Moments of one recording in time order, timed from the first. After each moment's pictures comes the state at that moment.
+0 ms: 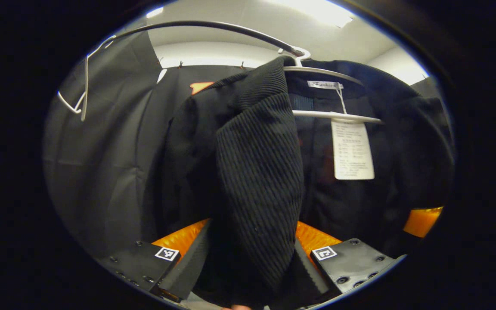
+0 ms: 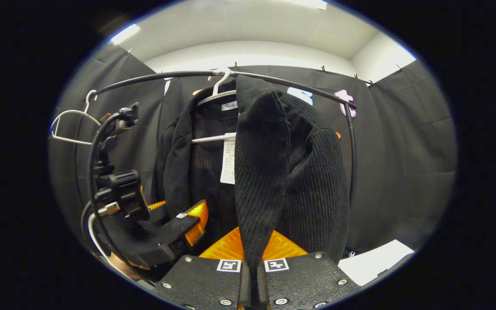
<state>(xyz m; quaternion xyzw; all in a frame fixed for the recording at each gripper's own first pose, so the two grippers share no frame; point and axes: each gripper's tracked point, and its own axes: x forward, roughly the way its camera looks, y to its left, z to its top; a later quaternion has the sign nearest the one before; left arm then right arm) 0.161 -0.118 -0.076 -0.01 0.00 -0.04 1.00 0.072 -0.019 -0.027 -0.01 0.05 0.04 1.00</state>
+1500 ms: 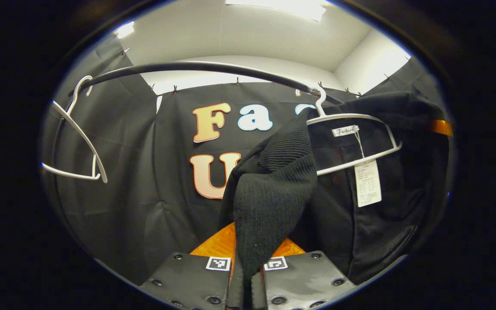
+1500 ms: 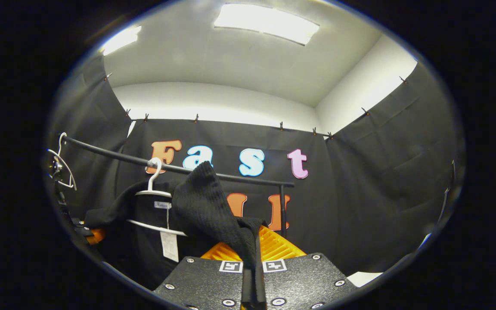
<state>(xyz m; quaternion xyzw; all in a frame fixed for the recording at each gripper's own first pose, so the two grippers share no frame) 0.117 -0.045 0.021 0.07 -0.02 -0.03 1.00 0.042 -0.159 0.183 -0.04 -0.15 -0.11 0.98</state>
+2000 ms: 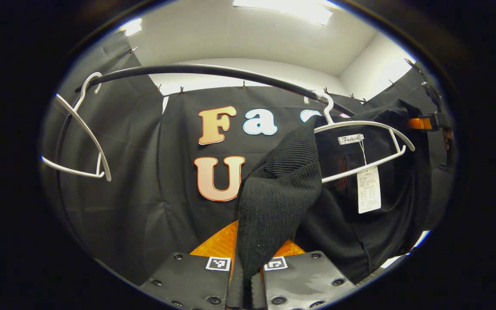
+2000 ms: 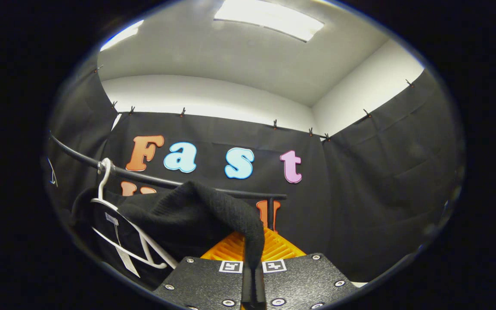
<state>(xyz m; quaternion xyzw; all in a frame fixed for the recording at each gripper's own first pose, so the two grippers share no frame) 0.118 -0.032 0.025 0.06 -0.03 -0.02 1.00 0.154 -0.220 0.198 -0.06 -0.11 -0.13 0.98</state>
